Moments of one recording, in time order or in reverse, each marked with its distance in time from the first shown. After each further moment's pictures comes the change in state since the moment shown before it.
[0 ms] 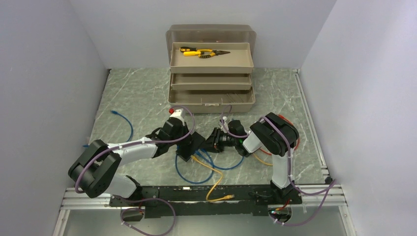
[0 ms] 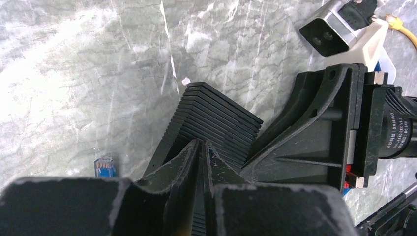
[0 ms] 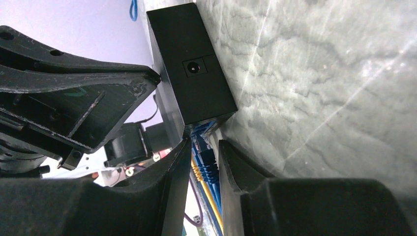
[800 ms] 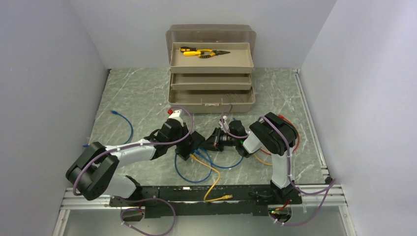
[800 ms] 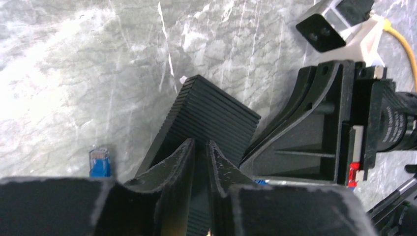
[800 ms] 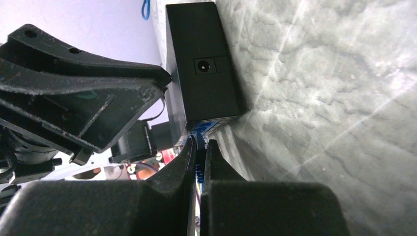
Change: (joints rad) left arm 0.001 -0.017 -0.029 0.052 0.003 -0.003; right arm -0.008 0.035 -0.012 0.113 -0.017 0.030
